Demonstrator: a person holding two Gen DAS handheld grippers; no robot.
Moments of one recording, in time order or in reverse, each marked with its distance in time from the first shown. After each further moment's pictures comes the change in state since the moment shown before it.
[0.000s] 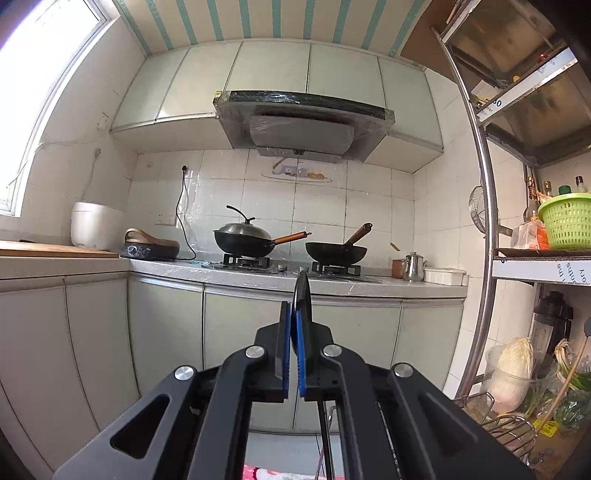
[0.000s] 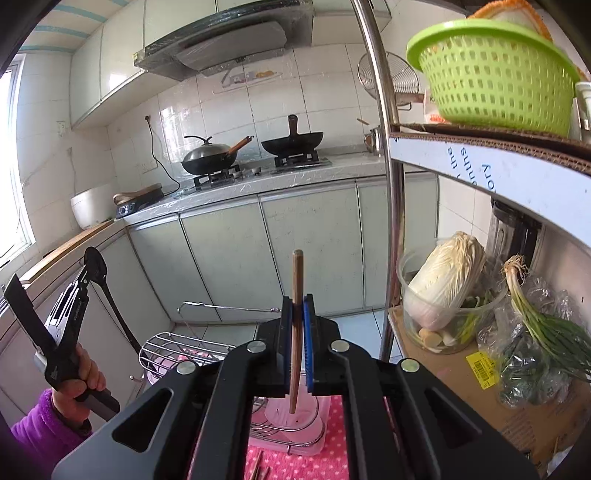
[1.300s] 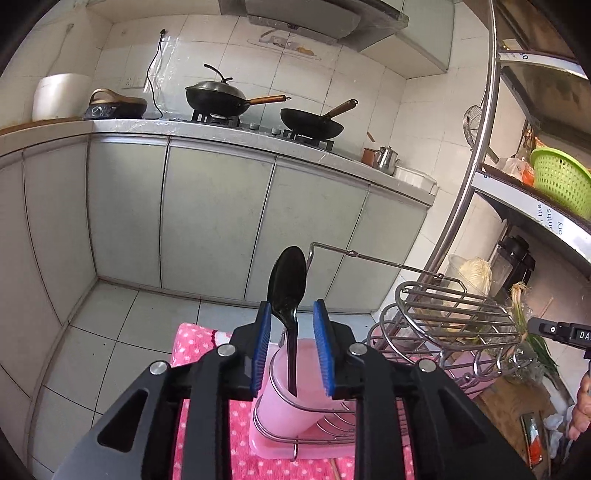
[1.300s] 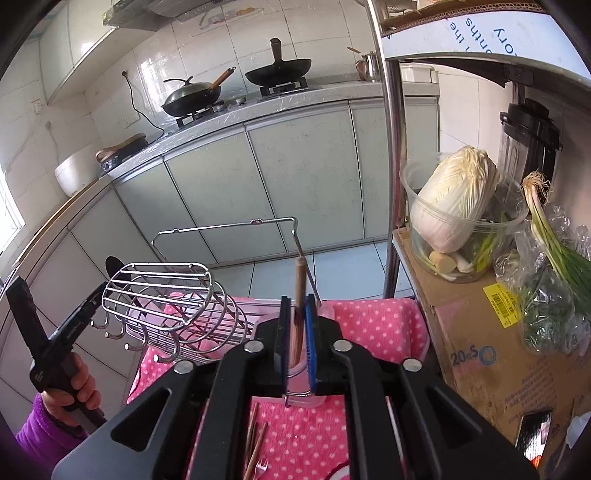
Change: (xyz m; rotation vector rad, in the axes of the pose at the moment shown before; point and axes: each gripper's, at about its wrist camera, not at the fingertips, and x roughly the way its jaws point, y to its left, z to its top) left arm 0.011 0.031 -0.076 -0.160 0.536 -0.196; right arm 0.046 -0.013 -0.050 0.064 0.251 -0.005
